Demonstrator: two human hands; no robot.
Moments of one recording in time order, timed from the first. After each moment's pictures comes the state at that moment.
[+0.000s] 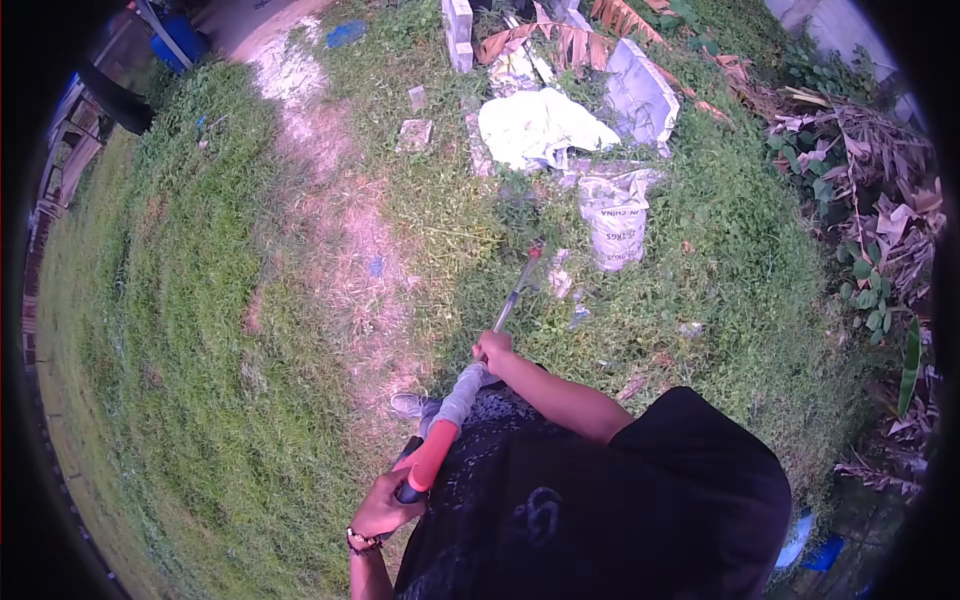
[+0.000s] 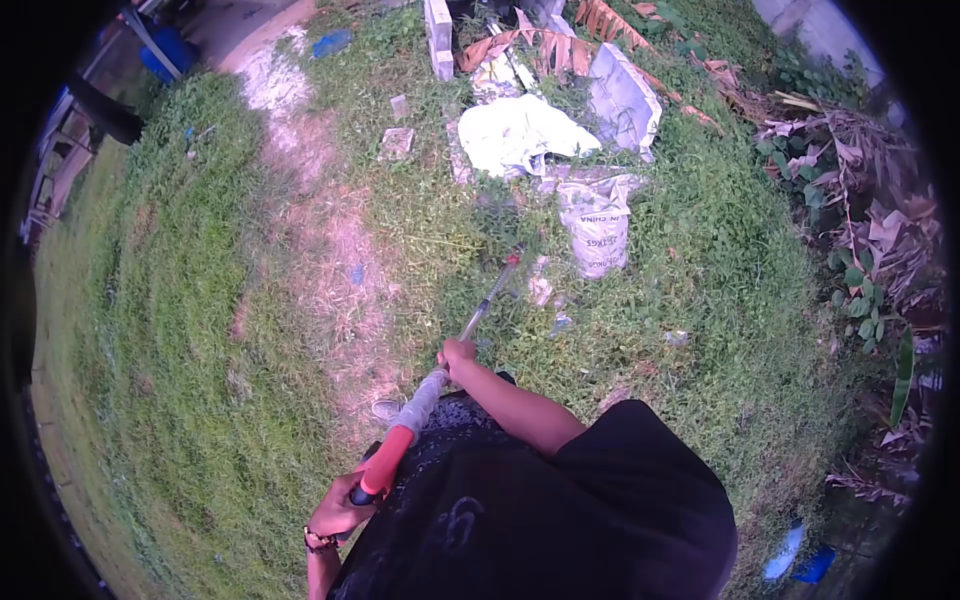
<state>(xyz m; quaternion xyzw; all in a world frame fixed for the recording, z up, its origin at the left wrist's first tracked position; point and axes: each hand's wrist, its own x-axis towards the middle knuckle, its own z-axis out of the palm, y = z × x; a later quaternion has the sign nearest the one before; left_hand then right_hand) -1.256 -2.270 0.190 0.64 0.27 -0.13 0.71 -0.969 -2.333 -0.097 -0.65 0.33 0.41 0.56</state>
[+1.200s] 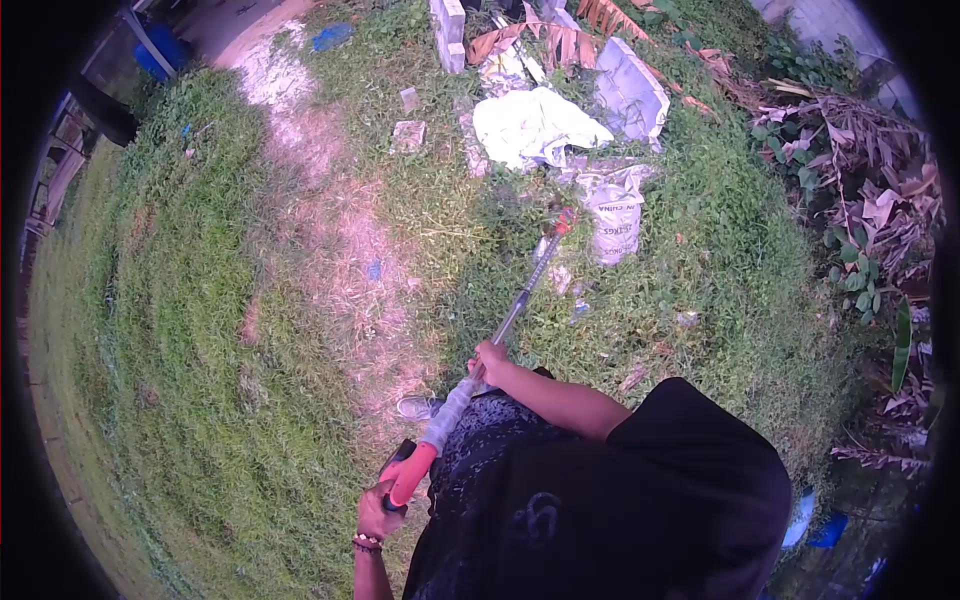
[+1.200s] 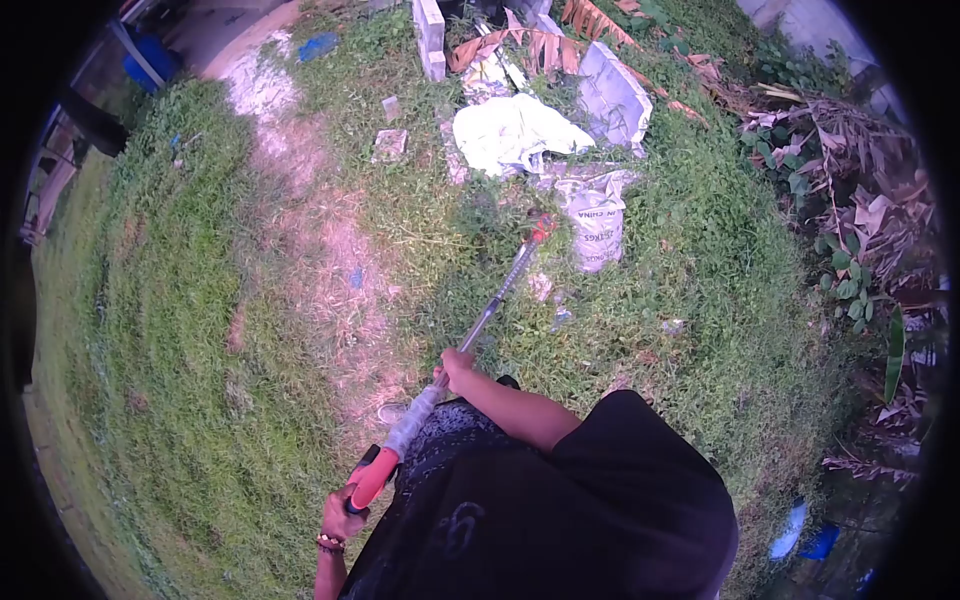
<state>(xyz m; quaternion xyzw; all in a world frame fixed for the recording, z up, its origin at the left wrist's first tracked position) -1.377 -2.223 0.090 0.80 0.37 -0.12 0.45 -1.025 -2.303 -0.118 -0.60 0.38 0.40 0.58</state>
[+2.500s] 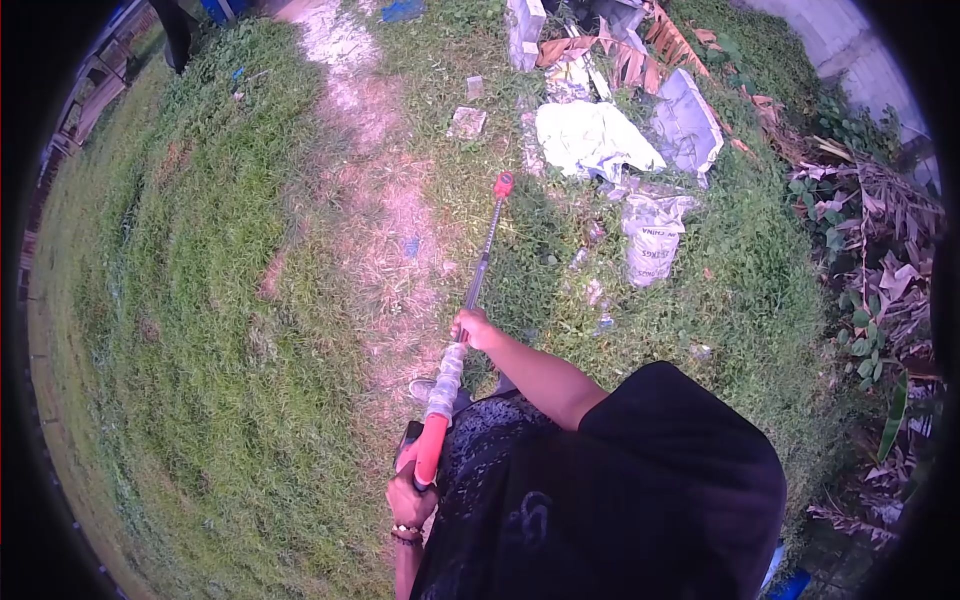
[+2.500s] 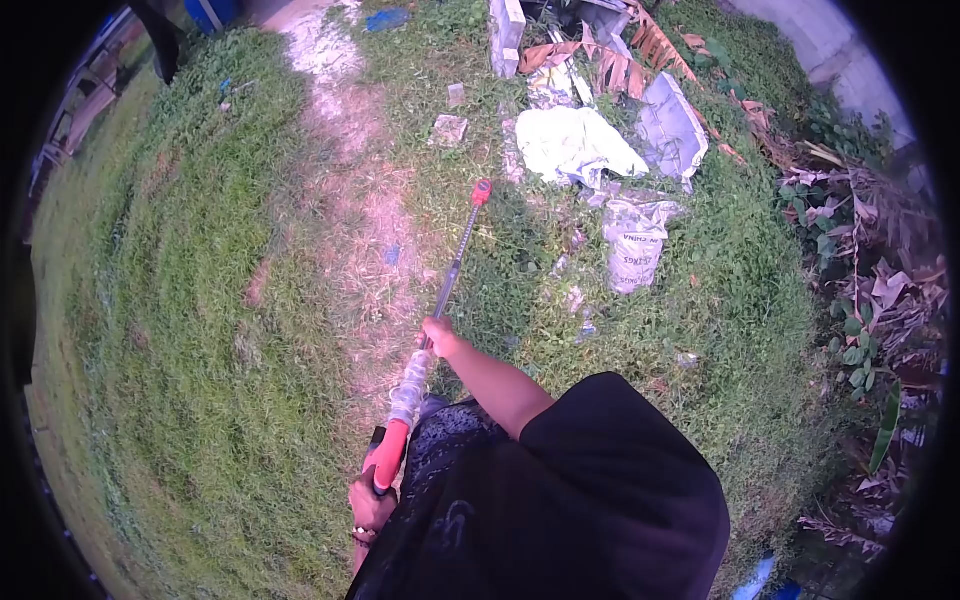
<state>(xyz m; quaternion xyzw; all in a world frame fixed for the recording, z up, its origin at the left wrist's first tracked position) -1.365 -2.250 0.115 0.73 0.54 -0.01 0.42 -1.057 -2.171 -0.132 -0.58 0.16 0.55 0.58</state>
